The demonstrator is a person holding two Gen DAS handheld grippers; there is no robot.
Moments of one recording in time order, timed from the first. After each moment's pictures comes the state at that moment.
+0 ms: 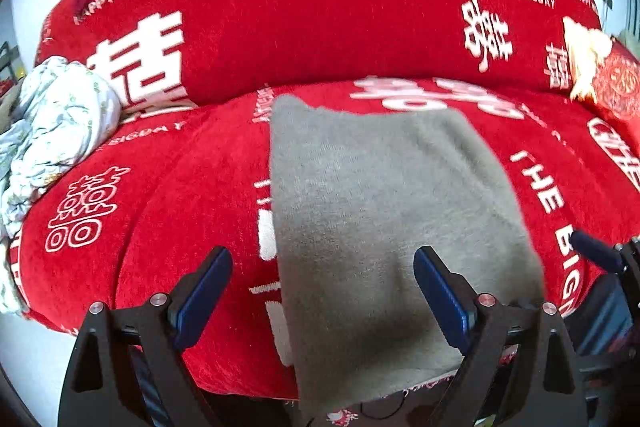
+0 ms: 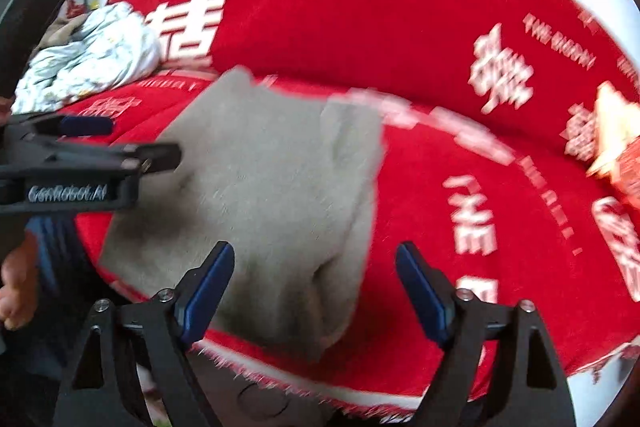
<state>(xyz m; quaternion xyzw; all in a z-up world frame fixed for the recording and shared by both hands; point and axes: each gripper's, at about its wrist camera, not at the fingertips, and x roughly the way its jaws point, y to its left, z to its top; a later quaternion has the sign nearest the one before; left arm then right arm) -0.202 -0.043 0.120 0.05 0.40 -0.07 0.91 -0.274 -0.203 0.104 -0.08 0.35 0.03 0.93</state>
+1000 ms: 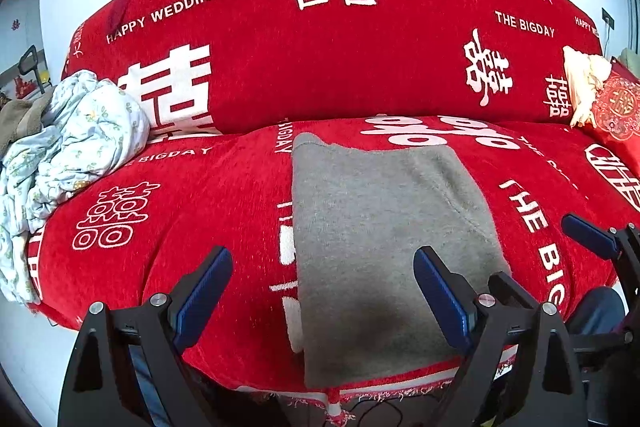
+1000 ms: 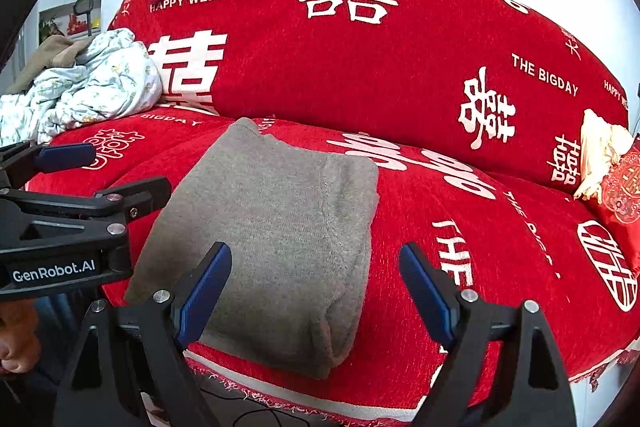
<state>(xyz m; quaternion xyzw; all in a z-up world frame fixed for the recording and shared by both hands) -0.246 -0.040 0.150 0.04 0.35 -0.05 0.94 -0.287 -0.181 0.139 -0.08 0.31 0.03 0.95</state>
